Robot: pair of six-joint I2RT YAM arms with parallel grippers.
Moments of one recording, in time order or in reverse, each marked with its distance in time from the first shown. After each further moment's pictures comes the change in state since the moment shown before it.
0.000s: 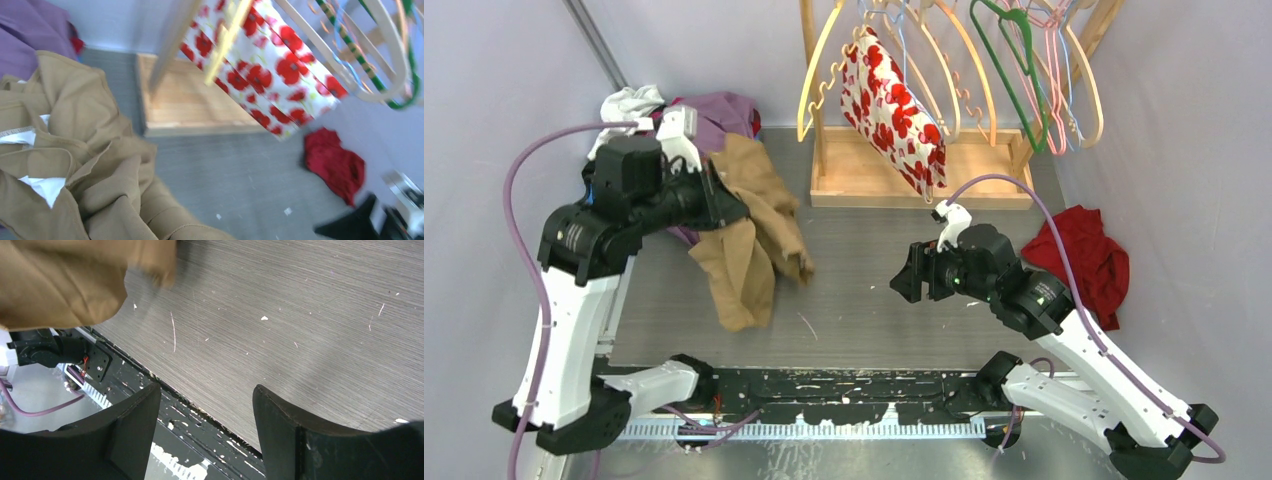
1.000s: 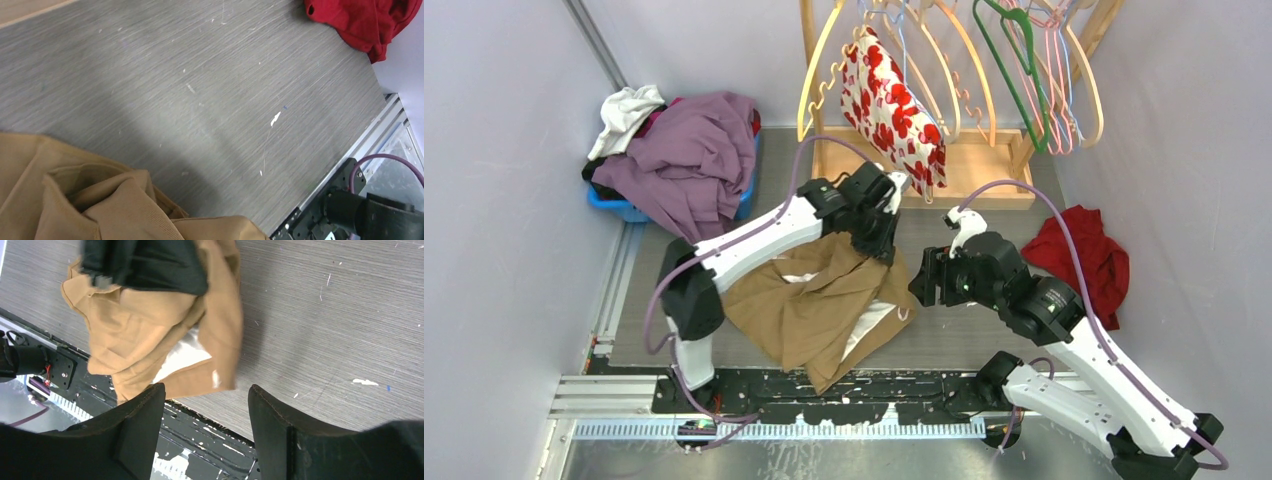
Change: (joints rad) left arm -0.529 0.657 -0.092 0.348 0.052 -0.063; right arm 0.000 -0.042 0.009 -0.140 0.135 0.010
